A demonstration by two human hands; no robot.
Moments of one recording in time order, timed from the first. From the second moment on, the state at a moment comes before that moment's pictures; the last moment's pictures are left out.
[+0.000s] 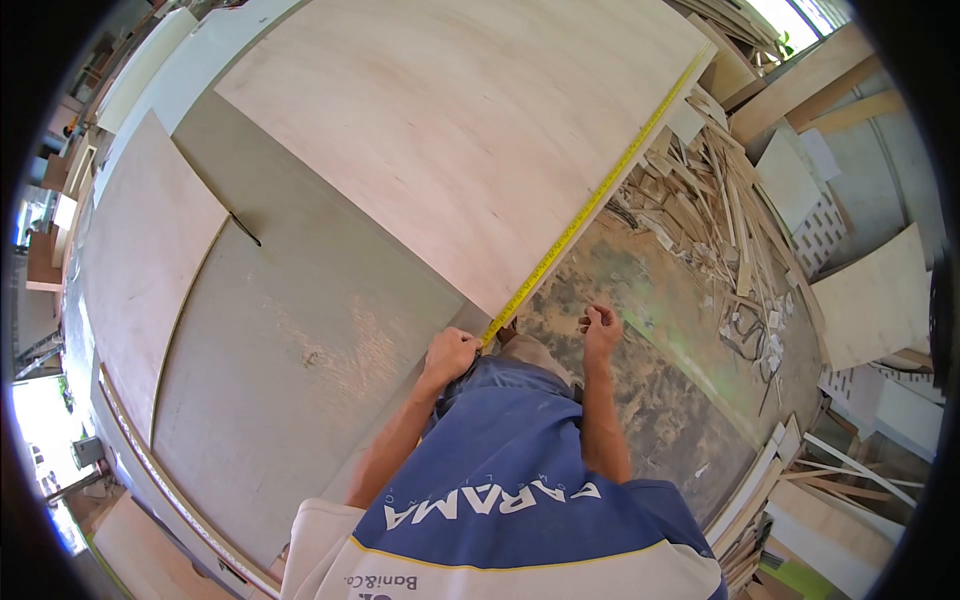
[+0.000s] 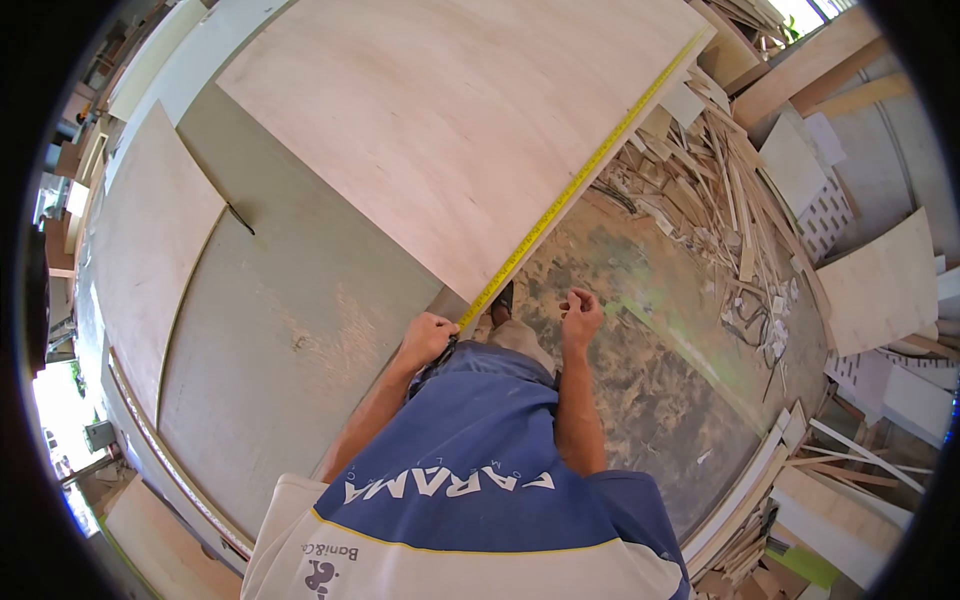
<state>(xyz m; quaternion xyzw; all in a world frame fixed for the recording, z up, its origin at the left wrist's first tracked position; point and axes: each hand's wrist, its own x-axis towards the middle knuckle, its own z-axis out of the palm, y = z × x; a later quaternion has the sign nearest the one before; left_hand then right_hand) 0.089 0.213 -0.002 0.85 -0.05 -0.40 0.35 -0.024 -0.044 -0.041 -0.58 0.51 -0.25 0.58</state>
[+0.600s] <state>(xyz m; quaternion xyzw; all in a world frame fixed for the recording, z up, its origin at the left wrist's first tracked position) 0.080 0.214 0.003 0.85 -0.04 -0.36 0.38 -0.019 -0.046 -0.059 -0.59 0.47 -0.21 0.62</state>
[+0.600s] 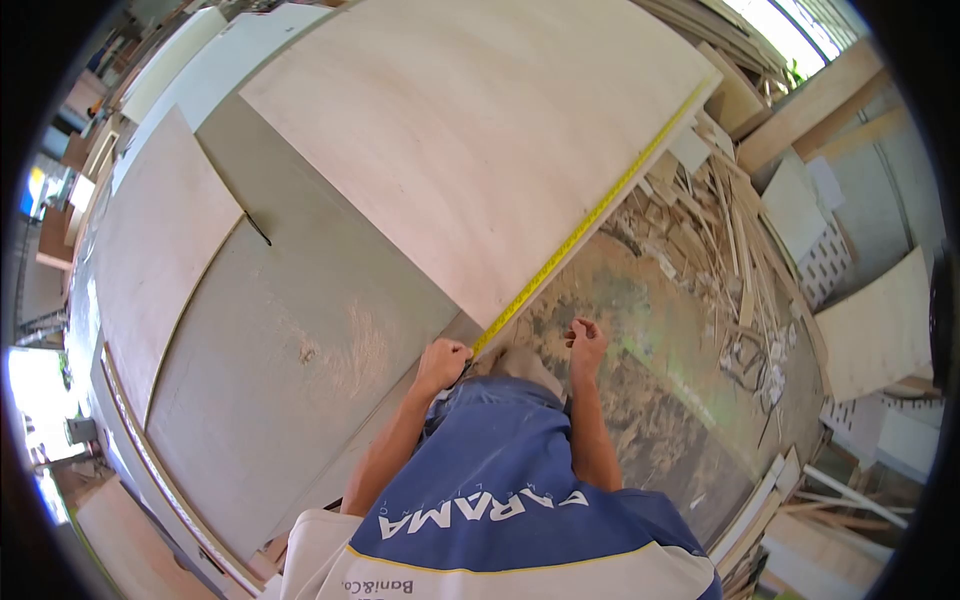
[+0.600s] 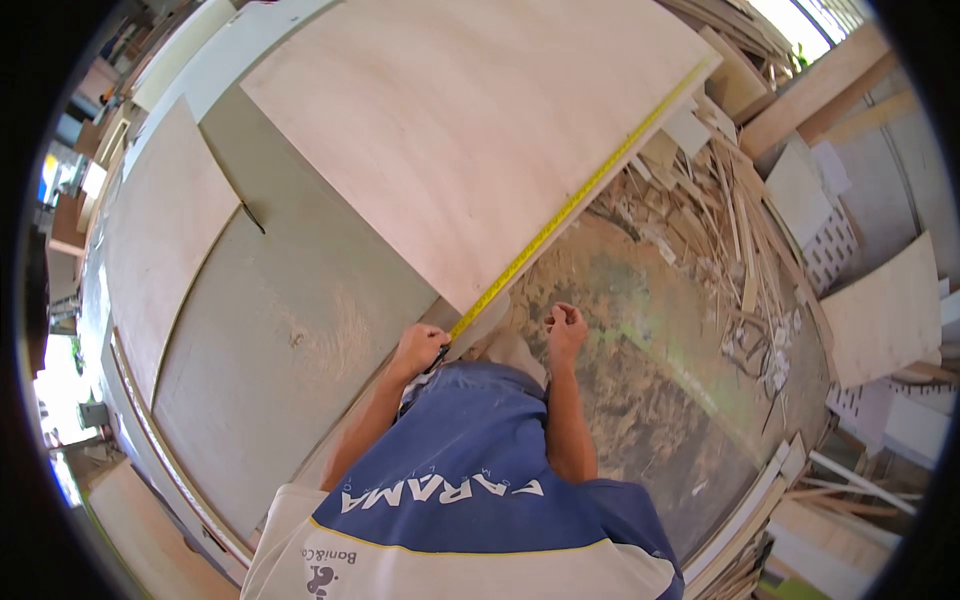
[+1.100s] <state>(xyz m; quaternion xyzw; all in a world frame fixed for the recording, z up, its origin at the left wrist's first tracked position) -0.007 0.155 0.045 0.90 -0.05 -0.19 0.39 0.134 -0.199 -0.015 -0.40 0.27 -0.24 0.84</state>
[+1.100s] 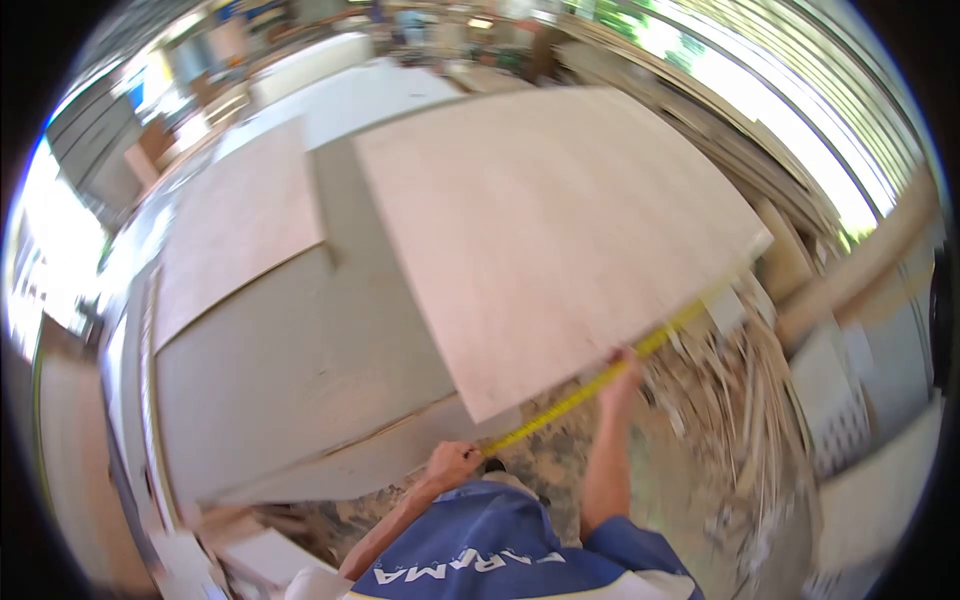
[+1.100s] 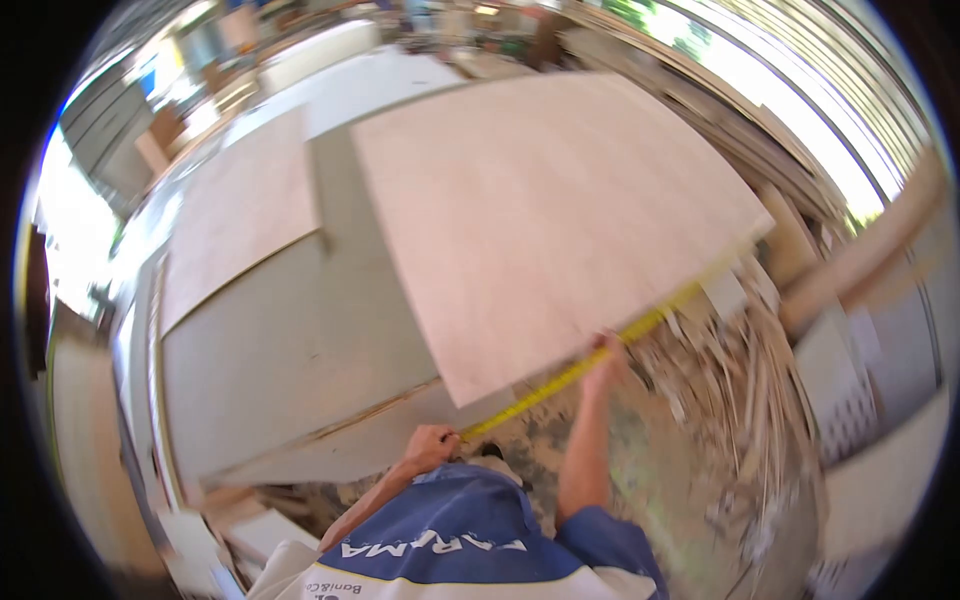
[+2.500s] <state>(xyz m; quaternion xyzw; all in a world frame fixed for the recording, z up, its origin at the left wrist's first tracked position) -0.409 0.484 -0.036 0.34 0.55 0.21 0.73 -0.139 0.351 -0.022 -0.71 -0.26 0.46 0.47</state>
